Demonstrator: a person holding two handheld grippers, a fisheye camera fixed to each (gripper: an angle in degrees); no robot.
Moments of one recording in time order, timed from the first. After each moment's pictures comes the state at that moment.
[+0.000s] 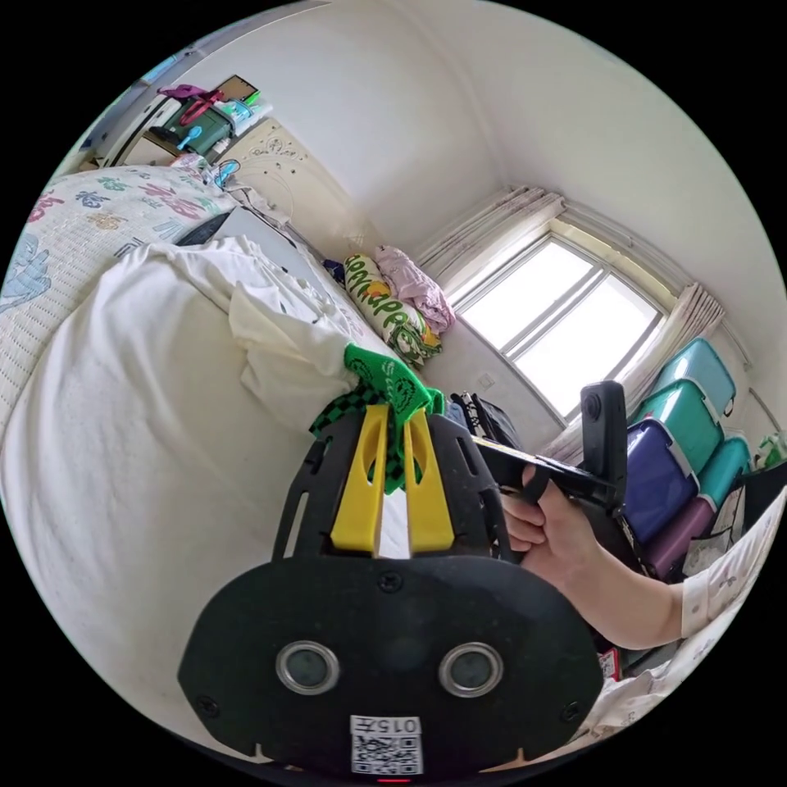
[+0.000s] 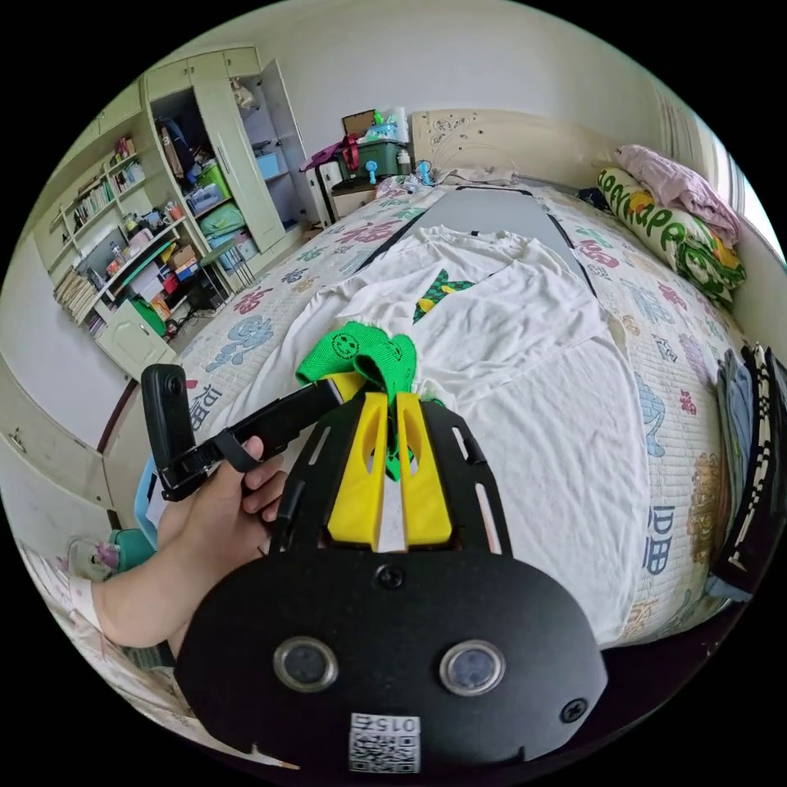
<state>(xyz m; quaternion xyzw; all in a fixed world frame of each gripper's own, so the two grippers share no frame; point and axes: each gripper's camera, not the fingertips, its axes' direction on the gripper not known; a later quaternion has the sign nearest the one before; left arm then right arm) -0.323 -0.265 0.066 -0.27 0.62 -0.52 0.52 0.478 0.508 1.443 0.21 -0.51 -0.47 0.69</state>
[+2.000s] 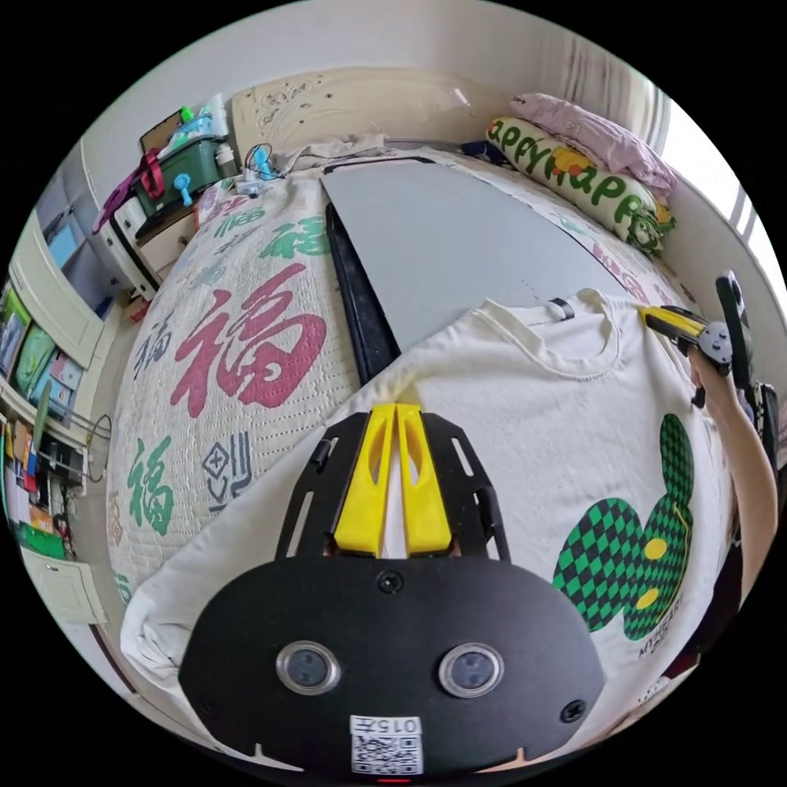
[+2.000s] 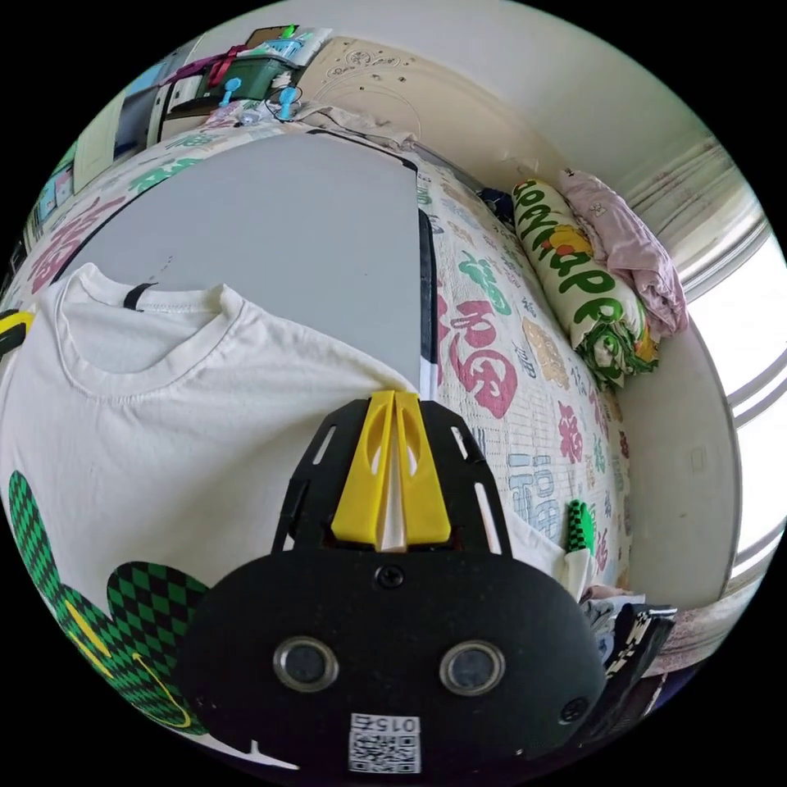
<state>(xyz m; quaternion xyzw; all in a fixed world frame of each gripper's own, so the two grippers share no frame) -0.143 -0.359 0.530 -0.49 0.49 -0.11 0.71 0.101 0.241 1.160 0.30 -0.21 -0.44 0.82</state>
